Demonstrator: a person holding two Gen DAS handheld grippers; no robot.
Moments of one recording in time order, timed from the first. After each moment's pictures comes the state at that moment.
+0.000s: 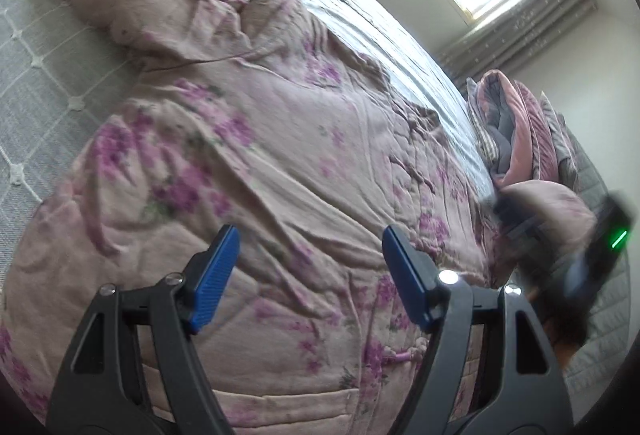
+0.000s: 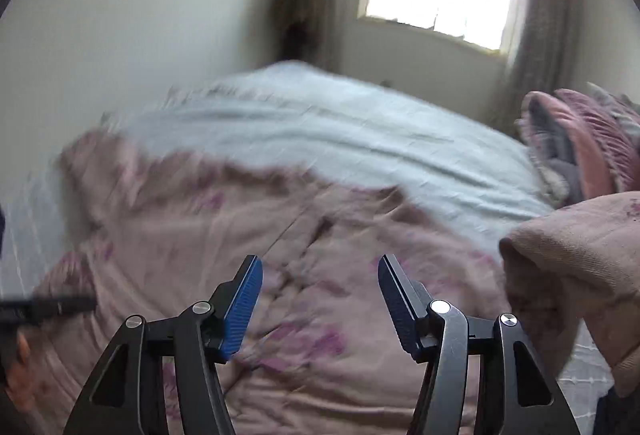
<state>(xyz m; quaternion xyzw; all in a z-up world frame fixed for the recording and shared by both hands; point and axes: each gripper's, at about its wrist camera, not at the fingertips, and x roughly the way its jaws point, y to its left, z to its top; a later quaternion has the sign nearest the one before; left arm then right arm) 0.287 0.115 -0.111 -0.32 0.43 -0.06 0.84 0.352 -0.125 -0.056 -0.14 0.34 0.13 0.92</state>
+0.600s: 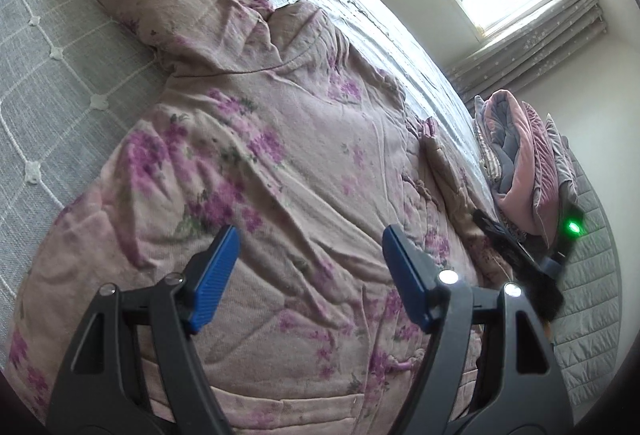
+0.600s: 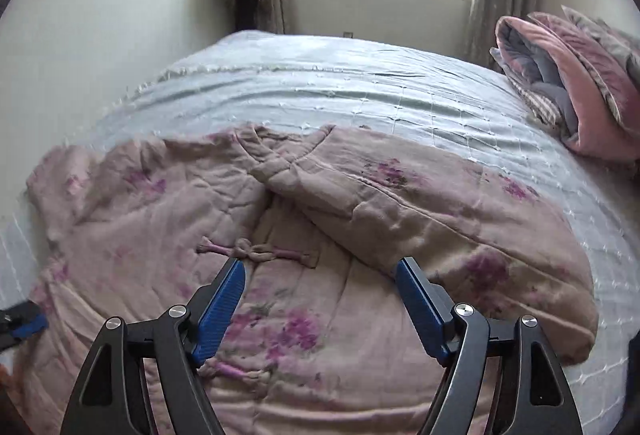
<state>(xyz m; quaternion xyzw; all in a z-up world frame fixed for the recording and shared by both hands) 0.290 0.131 -0.110 -0.34 0.43 -0.05 0.84 0.396 -0.192 -0.061 -0.07 0.39 0.05 0.92</state>
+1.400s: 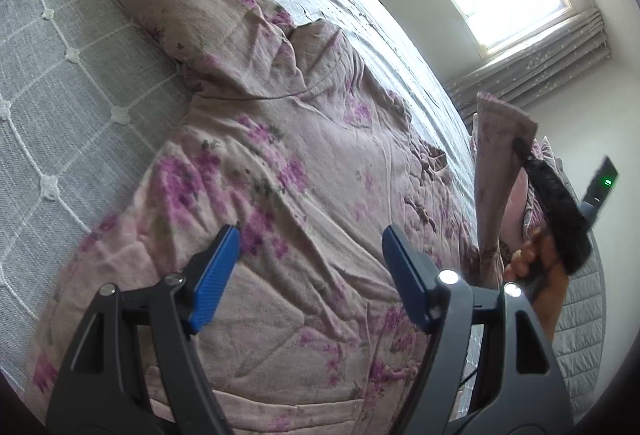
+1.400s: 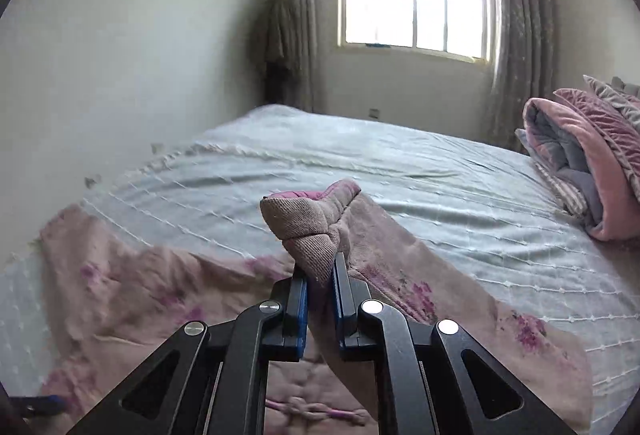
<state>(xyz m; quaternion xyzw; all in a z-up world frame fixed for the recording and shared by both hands) 0.294 0.165 -0.112 -0.38 0.42 -0.04 0.83 0.435 -0.142 0.008 -0.02 0.24 0.12 0.96</state>
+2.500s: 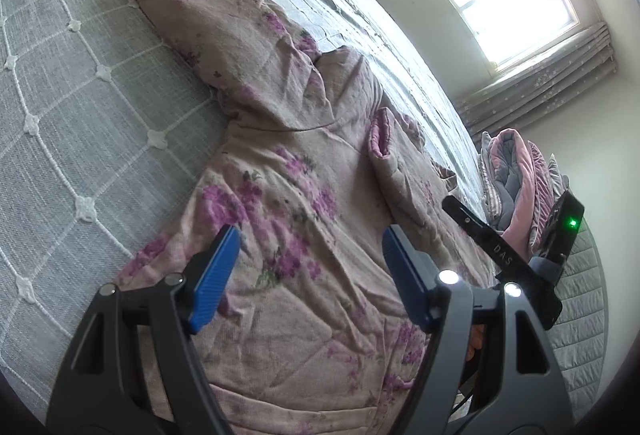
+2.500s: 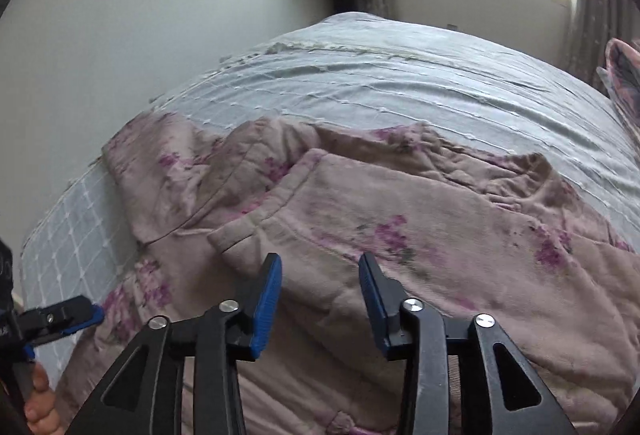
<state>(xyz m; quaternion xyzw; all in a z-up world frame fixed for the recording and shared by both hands) 0.294 0.190 -0.113 -0.38 0.40 -0.02 0.83 0.420 -0.086 -0.075 -0.02 0.41 0.20 0.89</state>
